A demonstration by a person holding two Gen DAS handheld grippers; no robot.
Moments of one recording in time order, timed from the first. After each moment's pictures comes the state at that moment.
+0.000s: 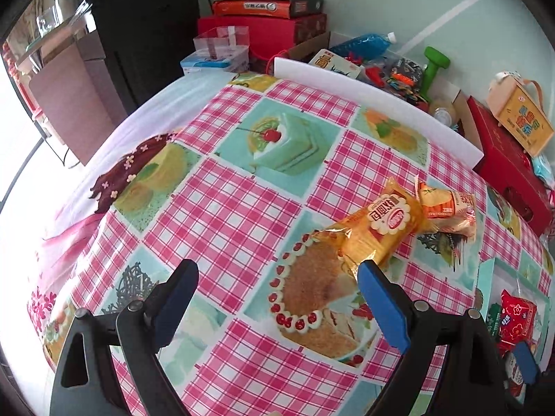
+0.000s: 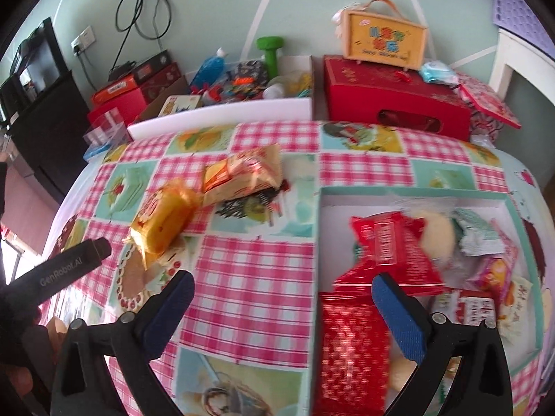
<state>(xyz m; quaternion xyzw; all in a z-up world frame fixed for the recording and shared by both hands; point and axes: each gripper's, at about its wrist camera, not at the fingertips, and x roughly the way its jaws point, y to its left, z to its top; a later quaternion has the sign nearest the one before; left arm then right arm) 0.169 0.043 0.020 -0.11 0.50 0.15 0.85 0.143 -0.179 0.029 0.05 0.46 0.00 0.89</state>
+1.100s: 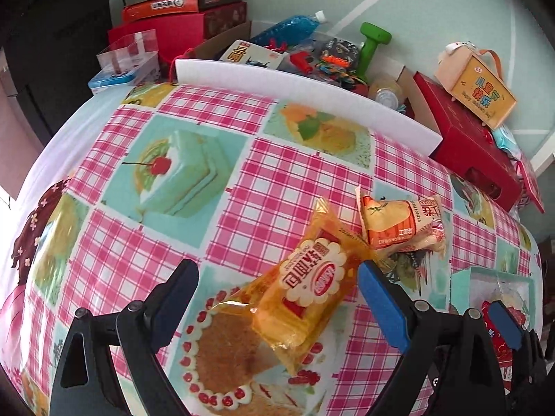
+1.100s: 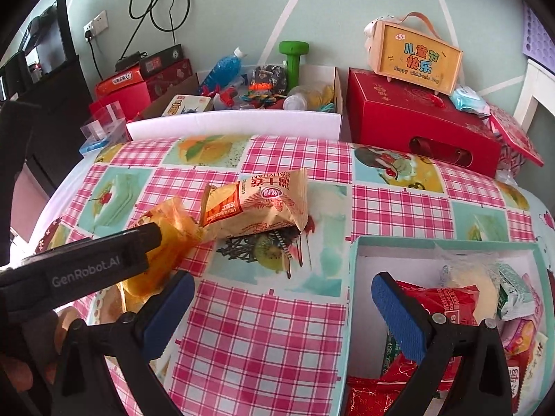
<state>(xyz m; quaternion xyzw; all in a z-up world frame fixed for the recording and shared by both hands) 0.240 0.009 -0.004 -0.09 0.50 0.01 0.86 0.199 -0.161 0.006 0.01 0.43 0.02 0.90</state>
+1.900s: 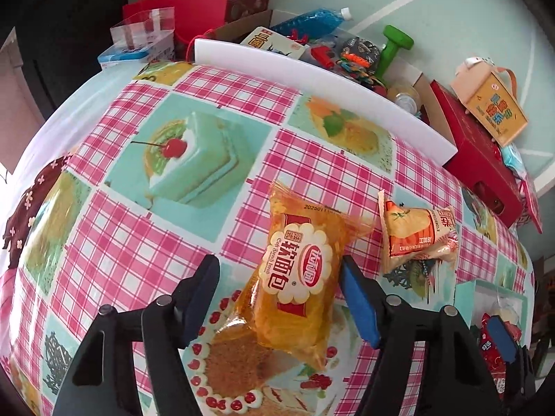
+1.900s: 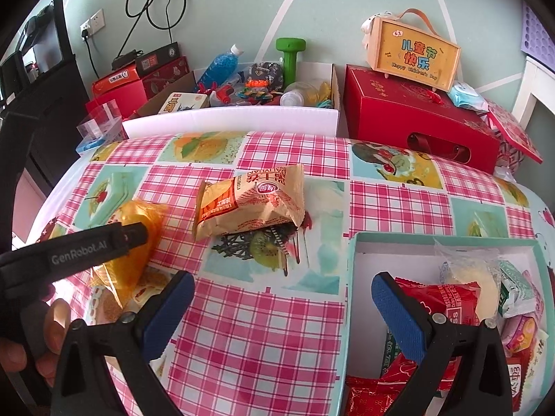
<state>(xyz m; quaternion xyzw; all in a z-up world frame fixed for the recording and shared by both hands) 0.242 0.033 -0.015 -0.13 0.51 0.03 0.85 0.199 -0.163 0.002 0.01 0.43 0.01 0.90</state>
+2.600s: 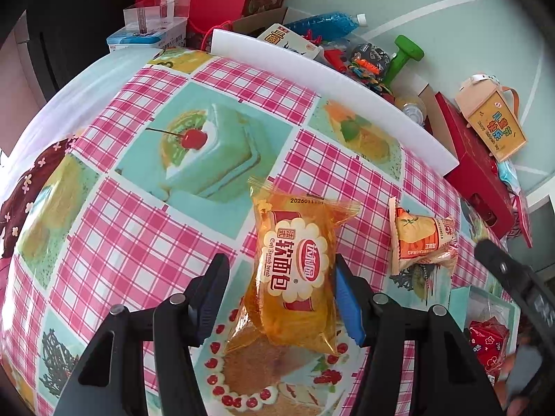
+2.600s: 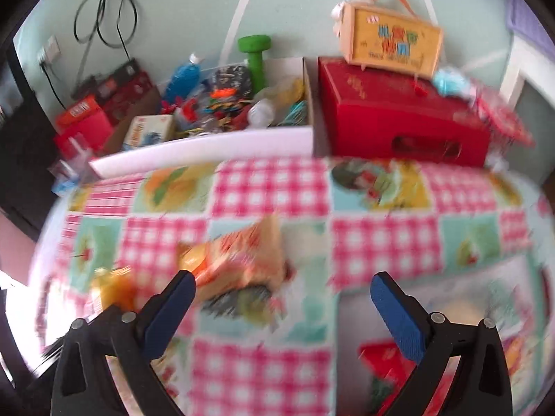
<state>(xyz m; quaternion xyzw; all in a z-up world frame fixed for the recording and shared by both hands) 0.236 0.055 -0.017 -0.17 0.52 0.02 0.84 0.269 -0.173 0.030 0.04 0.47 -0.05 0.88</state>
